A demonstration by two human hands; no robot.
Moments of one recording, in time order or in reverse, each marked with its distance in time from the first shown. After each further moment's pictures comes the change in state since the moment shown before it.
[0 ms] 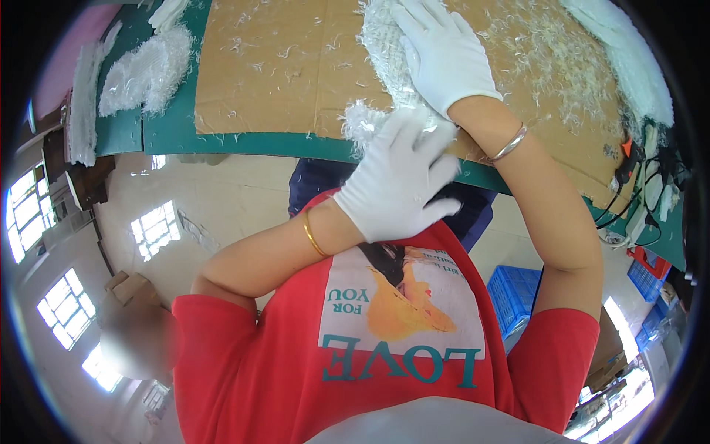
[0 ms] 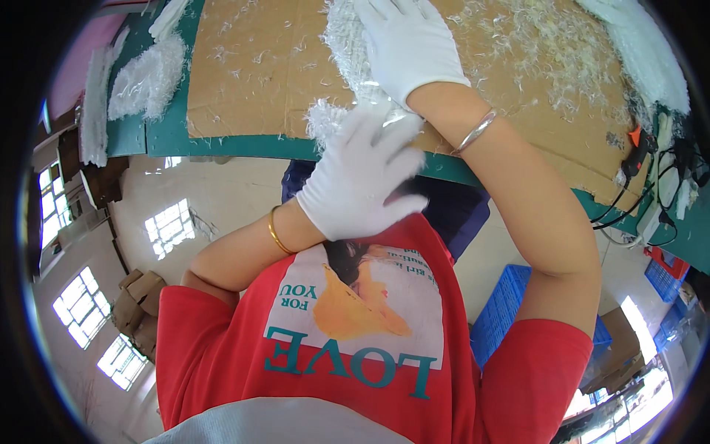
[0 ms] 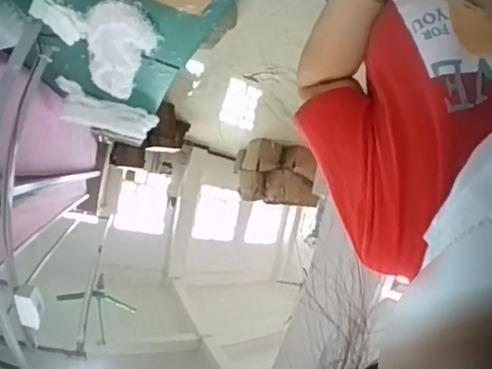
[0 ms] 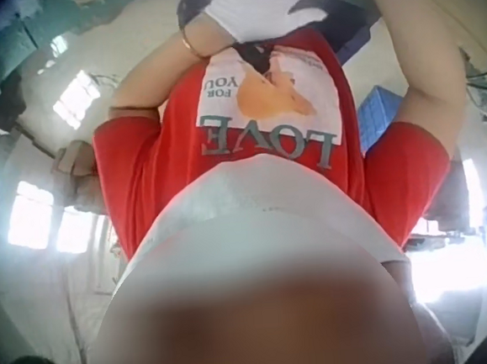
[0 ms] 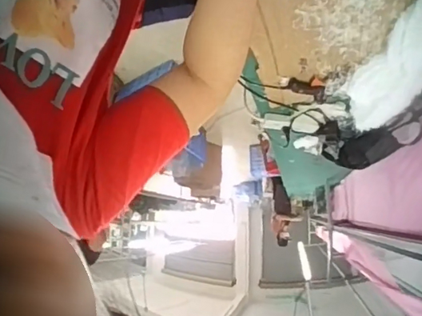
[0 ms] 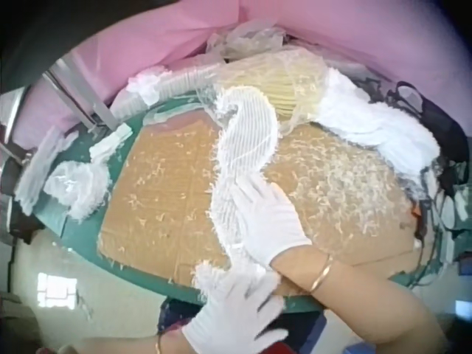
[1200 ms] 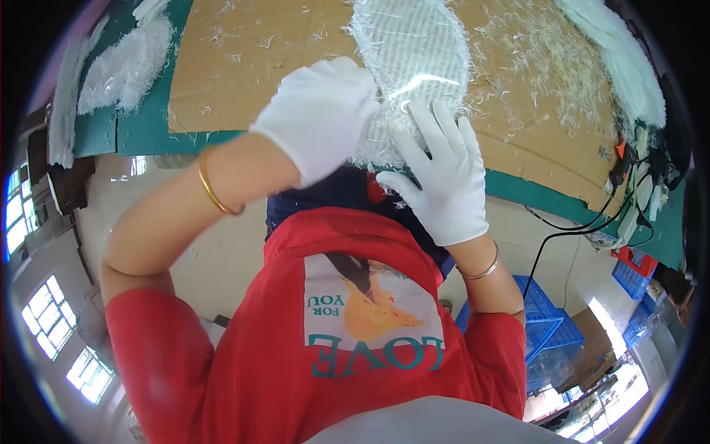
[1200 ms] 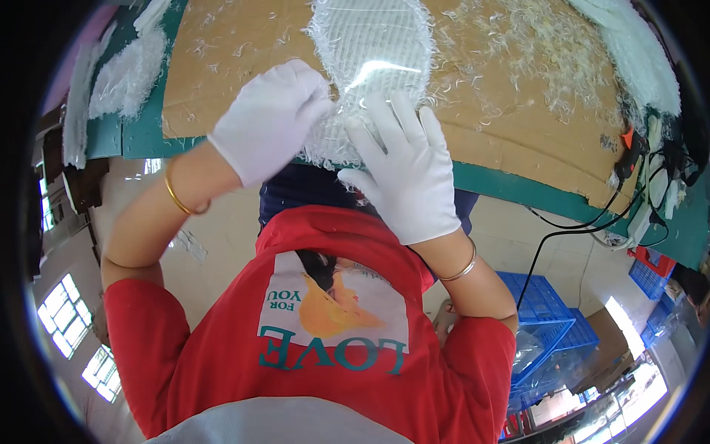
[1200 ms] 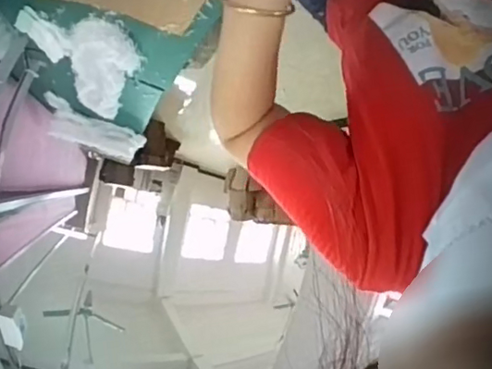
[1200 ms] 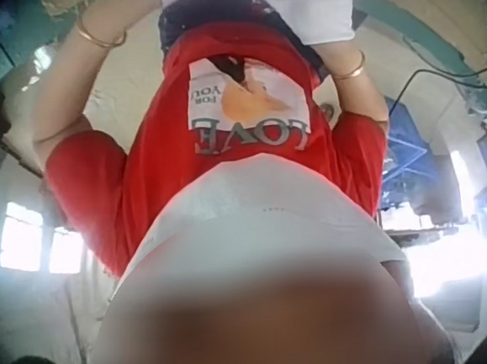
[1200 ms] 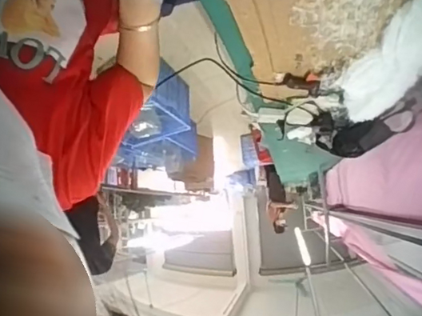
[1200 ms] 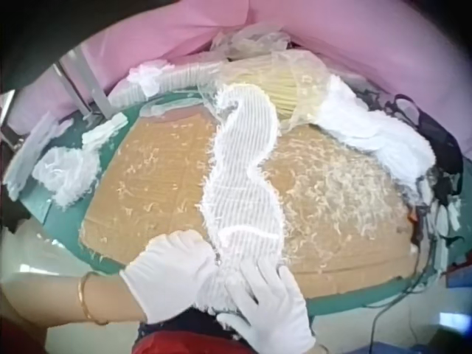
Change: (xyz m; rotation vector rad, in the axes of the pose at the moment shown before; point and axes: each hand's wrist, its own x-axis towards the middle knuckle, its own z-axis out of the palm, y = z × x) left_hand 0.015 -0.063 -0.042 0.076 -0.283 -0.355; right_hand -0.120 -0.056 -0.016 0.104 -0.056 0.045
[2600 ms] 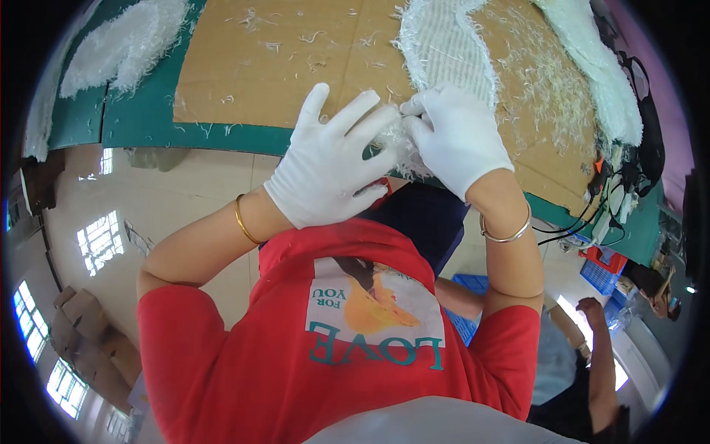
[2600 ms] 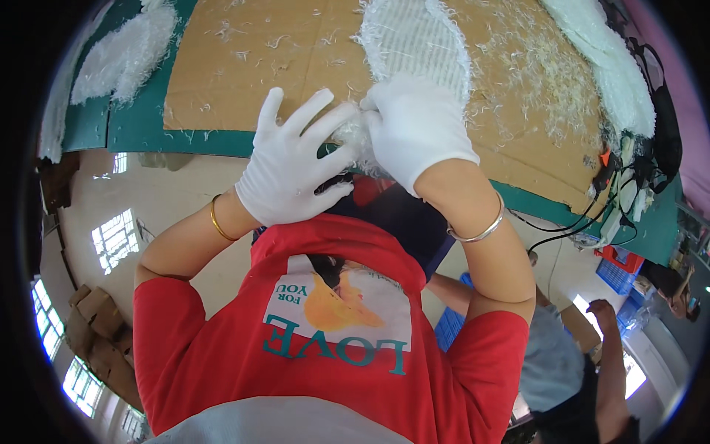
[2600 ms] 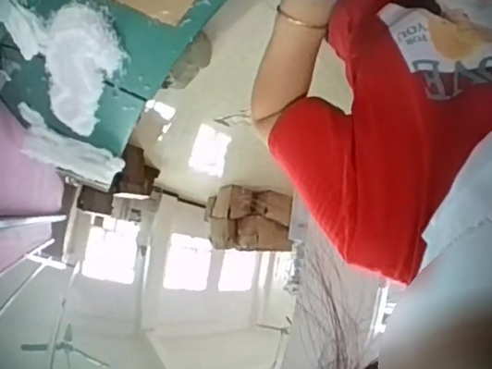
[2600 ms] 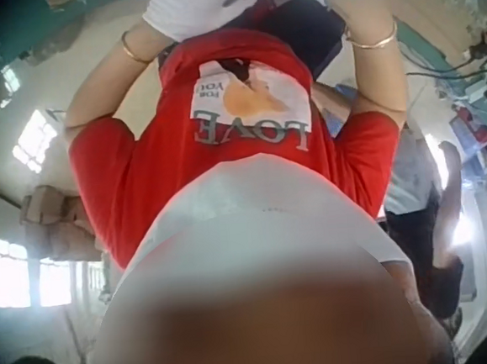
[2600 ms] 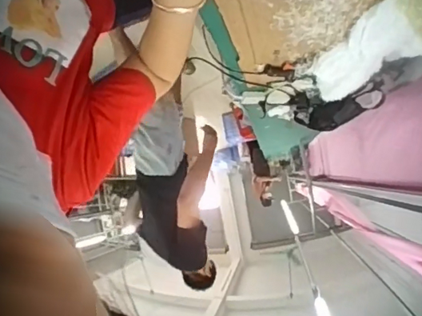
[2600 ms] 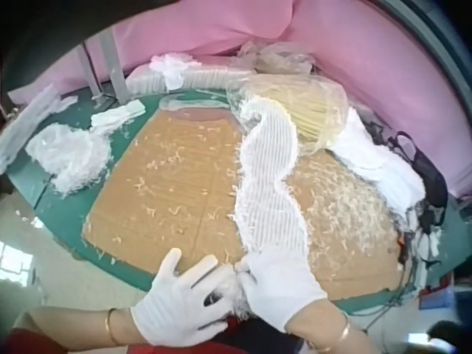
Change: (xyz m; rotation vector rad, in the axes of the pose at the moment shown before) left_hand -0.061 -0.017 0.023 -0.010 0.332 0.329; right_hand 0.082 -0.012 -0.026 0.044 -0.260 0.154
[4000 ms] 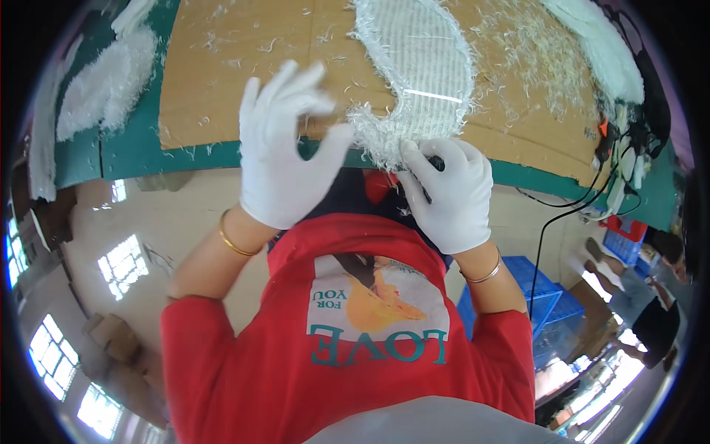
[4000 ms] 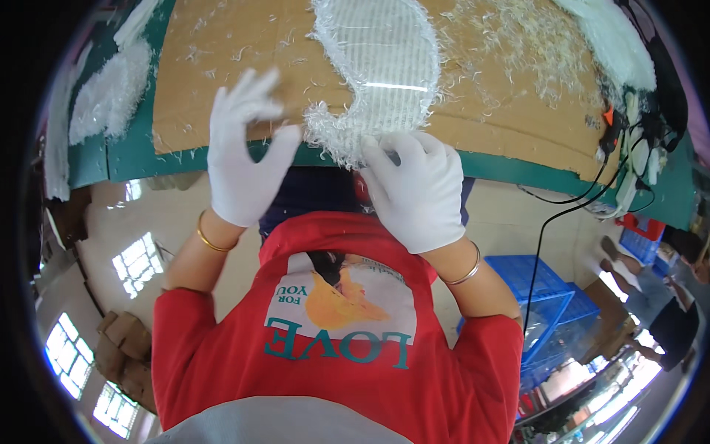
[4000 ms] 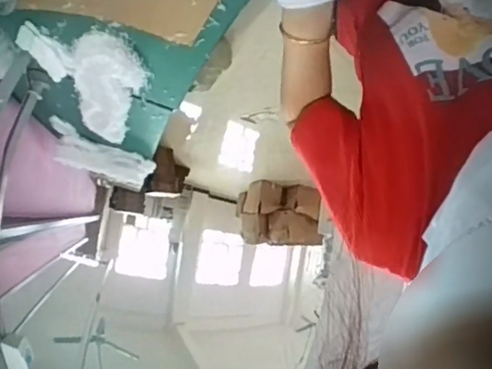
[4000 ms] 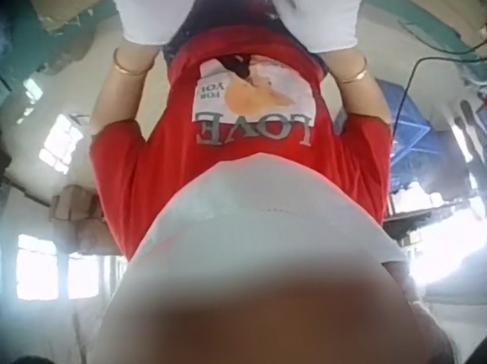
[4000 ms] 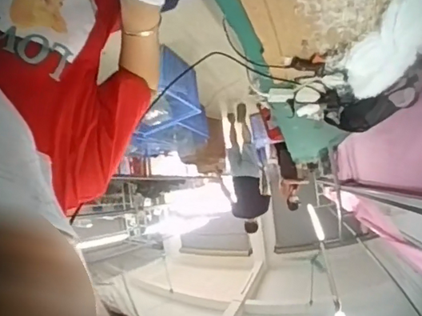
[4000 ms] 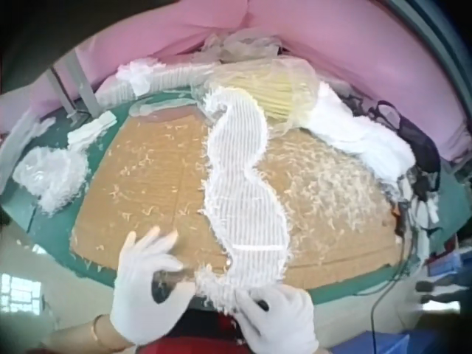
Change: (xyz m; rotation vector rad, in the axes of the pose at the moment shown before) left_hand 0.000 -0.015 0.010 -0.095 0.205 -0.235; right_hand -0.088 0.010 0.031 -0.015 0.306 -0.057
